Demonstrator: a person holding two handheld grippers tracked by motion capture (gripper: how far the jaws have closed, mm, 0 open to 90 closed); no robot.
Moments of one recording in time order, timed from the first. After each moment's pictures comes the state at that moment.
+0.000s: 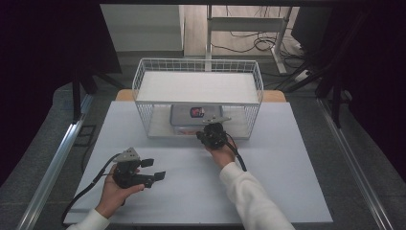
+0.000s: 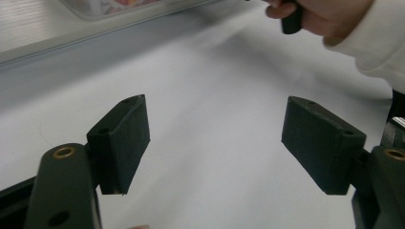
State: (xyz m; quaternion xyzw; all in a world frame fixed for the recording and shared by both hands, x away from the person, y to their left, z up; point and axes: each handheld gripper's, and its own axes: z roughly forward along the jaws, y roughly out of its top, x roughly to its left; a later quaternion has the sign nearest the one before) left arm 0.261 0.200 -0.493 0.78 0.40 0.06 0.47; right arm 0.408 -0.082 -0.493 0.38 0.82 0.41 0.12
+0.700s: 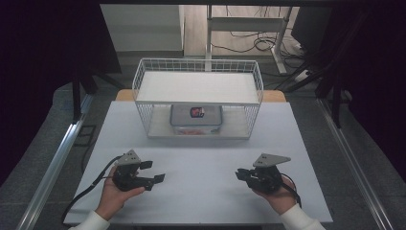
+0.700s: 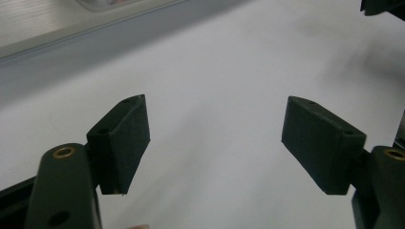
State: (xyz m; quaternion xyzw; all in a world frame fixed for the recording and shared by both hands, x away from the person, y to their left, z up) left arm 0.255 0.196 -0.495 0.79 0.41 0.07 0.45; right arm 0.278 -0.230 -0.470 0.32 0.85 0.41 0.10
